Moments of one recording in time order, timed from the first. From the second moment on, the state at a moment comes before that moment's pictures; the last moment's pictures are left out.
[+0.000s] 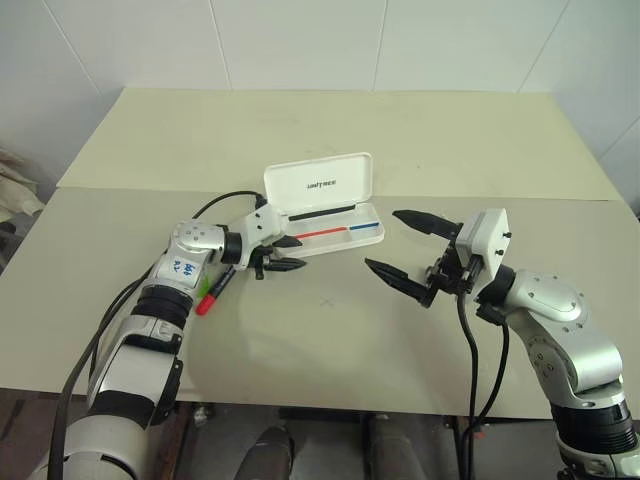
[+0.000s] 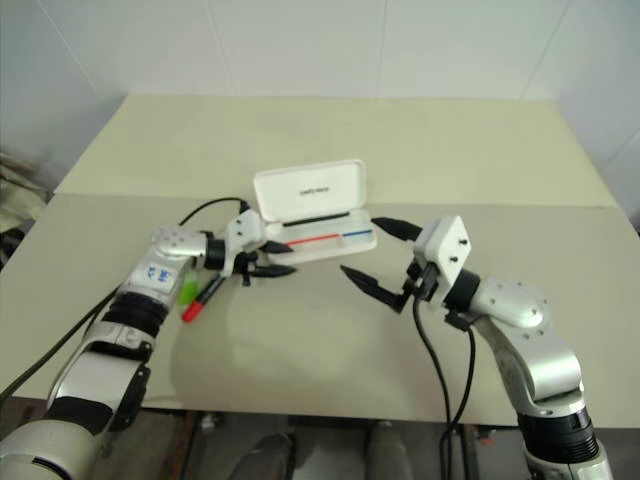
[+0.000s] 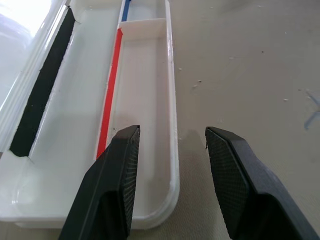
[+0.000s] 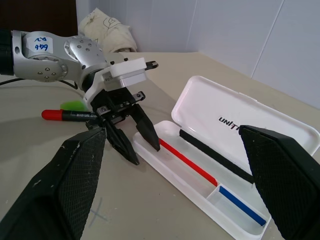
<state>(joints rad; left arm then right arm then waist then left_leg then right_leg) -0.88 0.47 -0.18 0.71 -0.03 -0.03 -1.12 -0.29 -0.57 -0.05 -0.43 0.48 0.31 0.76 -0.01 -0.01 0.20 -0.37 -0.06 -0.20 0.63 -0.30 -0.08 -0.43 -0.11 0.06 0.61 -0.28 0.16</state>
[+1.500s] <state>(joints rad) -0.73 0.63 -0.37 -0.03 0.04 0.54 -1.35 -0.13 -0.78 -0.26 -0.33 0.52 0.35 0.90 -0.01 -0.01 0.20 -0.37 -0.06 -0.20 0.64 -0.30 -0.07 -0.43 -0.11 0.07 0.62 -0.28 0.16</state>
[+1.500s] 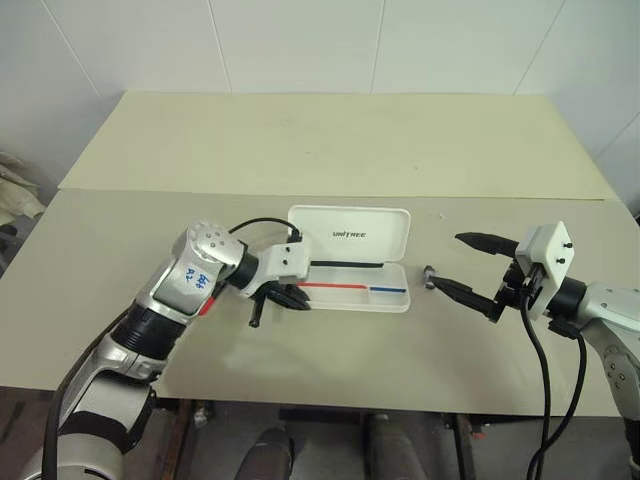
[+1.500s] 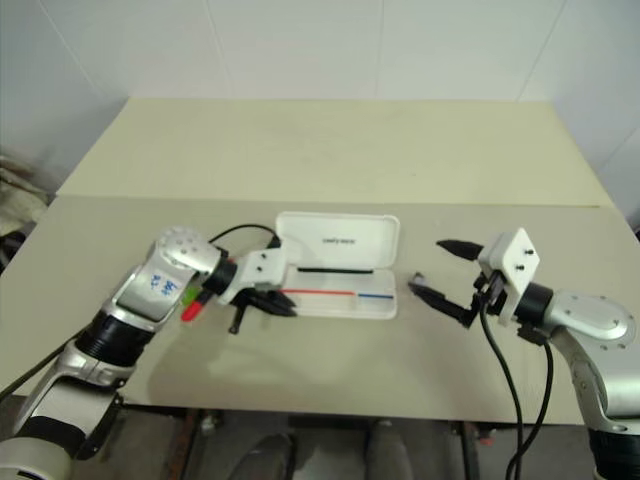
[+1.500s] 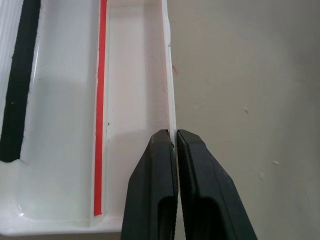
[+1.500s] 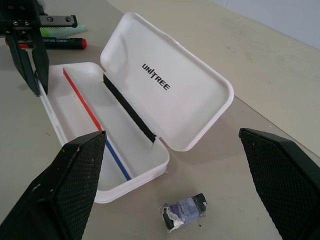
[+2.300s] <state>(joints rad) -0.65 0.67 -0.36 -0.15 -0.10 0.70 -1.26 -0.14 -0.73 -0.24 -0.31 0.51 0.30 0.90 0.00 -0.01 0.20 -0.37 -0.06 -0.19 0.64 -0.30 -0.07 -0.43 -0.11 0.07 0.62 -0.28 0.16</state>
